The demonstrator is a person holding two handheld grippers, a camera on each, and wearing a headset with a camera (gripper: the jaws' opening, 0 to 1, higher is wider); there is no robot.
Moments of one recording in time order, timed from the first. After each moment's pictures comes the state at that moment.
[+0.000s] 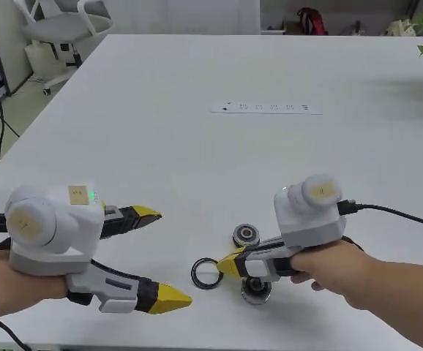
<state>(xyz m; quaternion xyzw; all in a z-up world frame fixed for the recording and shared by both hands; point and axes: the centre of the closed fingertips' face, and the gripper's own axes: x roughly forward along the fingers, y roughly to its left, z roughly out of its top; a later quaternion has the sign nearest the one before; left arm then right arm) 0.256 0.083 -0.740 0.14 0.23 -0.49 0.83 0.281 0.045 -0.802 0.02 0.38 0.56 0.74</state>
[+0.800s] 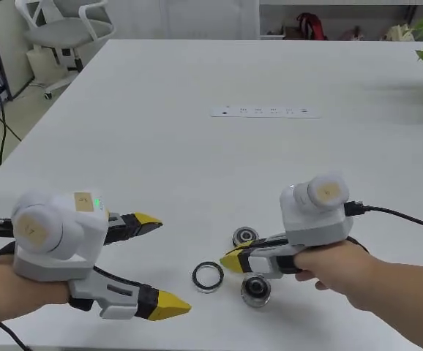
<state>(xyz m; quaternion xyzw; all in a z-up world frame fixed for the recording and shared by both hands) 0.252 0.082 -0.745 0.15 0.24 -0.49 0.83 0.298 0.034 -0.789 0.03 0.36 0.53 0.77</state>
